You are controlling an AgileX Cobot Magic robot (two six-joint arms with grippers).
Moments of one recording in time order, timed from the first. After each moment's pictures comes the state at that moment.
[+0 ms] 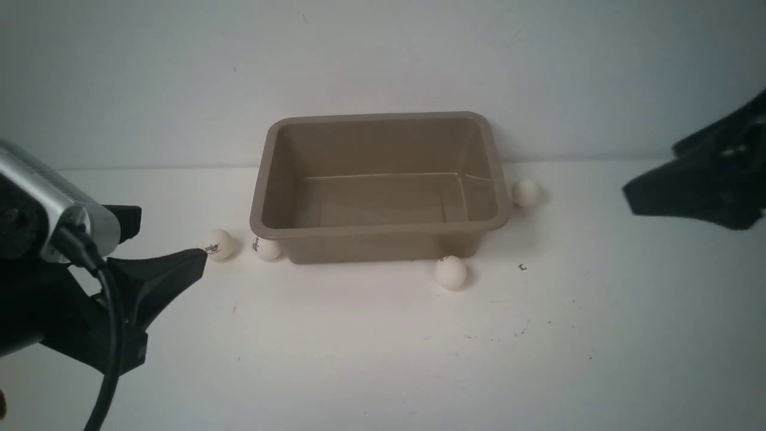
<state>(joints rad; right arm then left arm) 0.12 1.26 -1.23 0.60 1.16 -0.78 -0.08 0.77 -0.66 -0.85 0.59 1.01</state>
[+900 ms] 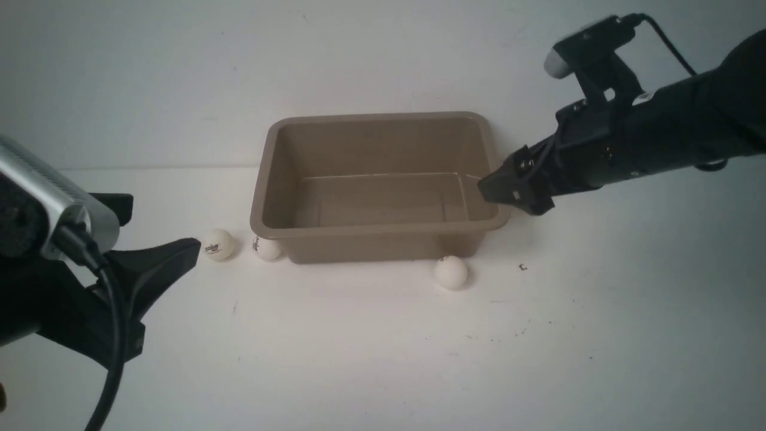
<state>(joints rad) 0.30 1.56 -1.23 0.66 0.70 -0.83 -0.08 0.77 -0.66 -0.85 0.55 1.04</state>
